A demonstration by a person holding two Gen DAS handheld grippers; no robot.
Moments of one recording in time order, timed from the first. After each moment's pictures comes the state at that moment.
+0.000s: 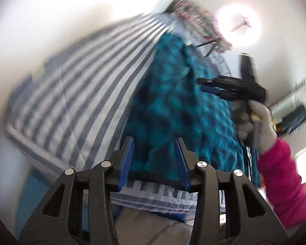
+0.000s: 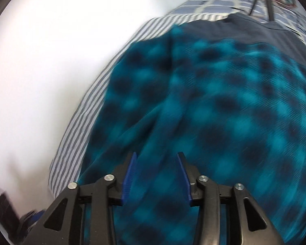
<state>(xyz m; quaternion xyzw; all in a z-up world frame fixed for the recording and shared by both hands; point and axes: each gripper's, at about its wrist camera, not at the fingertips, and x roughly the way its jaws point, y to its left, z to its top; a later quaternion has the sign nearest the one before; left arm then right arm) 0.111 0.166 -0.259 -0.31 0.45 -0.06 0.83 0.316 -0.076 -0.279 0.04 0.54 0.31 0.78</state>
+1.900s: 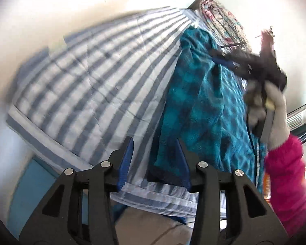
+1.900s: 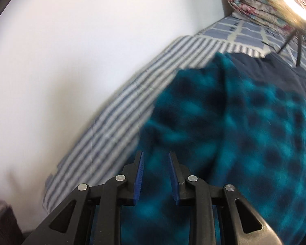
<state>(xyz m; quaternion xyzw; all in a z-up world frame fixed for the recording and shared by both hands) 0.113 0.181 -0.302 -0.34 0.48 -0.02 0.81 0.336 0.018 -0.273 -0.01 0.47 0.32 0.82</state>
